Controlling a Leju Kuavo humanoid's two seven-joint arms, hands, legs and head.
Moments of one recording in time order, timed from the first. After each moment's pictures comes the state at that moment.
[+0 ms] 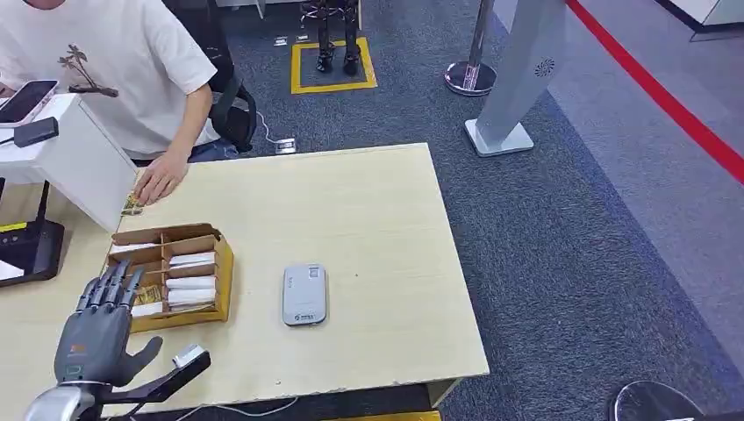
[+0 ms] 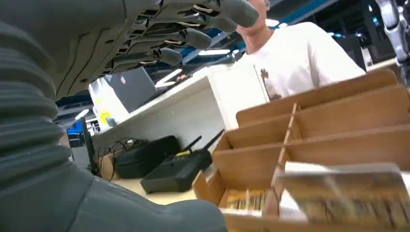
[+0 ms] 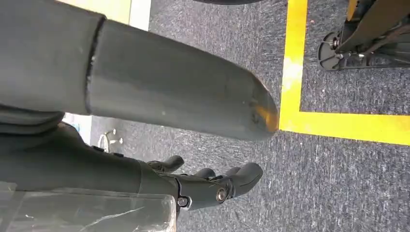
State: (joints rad) left arm 0.18 0.25 -0.06 -1.82 -1.35 -0.02 0.09; right arm -0.12 0.01 1.54 -0.10 -1.29 -0.23 0.10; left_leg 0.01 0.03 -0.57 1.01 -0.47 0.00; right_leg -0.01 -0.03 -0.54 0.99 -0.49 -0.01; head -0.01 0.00
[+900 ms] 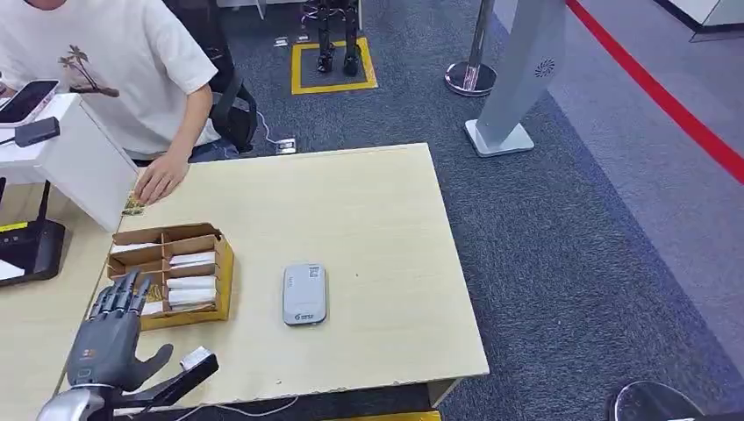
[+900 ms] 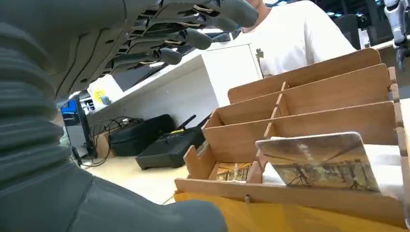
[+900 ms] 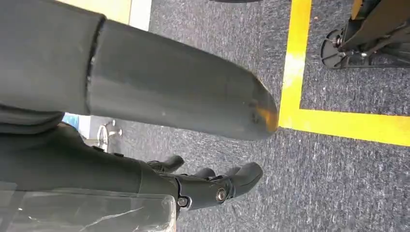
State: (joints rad) left arm 0.16 0.24 -0.08 -1.79 -1.29 -0.04 0.08; right arm -0.12 0.01 1.55 -0.10 -1.27 -0.22 0.10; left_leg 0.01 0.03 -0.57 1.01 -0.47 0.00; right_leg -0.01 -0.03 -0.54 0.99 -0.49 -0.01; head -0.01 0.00
